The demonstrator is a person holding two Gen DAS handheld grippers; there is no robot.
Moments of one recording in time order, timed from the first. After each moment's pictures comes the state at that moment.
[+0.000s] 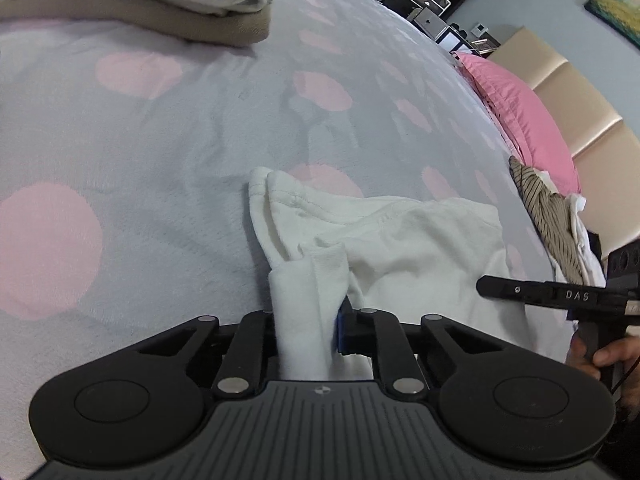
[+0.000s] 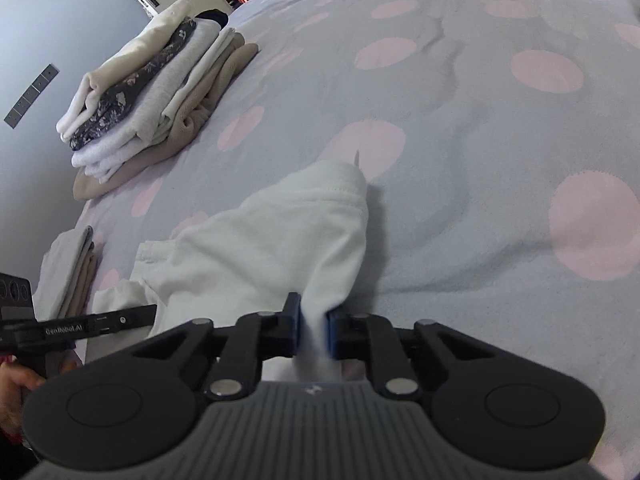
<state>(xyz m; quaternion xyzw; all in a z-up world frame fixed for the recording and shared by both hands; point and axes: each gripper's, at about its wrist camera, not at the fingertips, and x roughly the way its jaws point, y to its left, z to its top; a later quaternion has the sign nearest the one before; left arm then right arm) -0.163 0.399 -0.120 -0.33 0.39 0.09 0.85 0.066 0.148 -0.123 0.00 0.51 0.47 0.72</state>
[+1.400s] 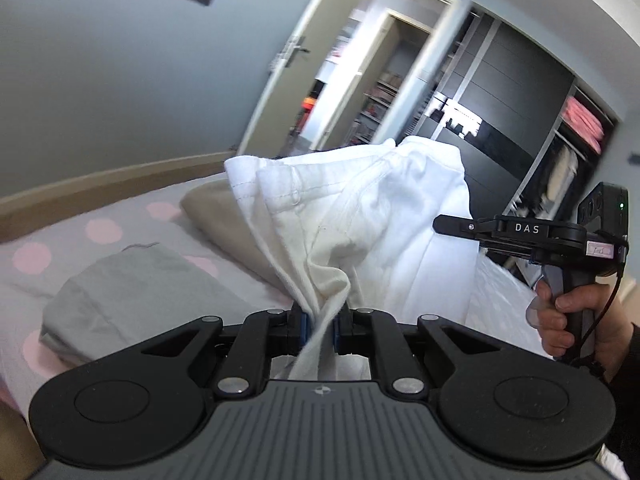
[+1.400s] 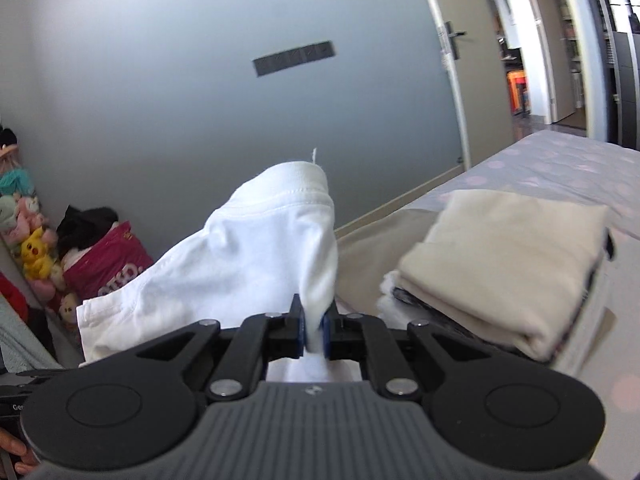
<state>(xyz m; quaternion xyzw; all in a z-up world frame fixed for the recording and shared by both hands) -0.397 0.480 0.081 -0.32 0.11 0.38 0.86 -0.102 0.477 0.130 -0.10 0.26 0.77 0.58</state>
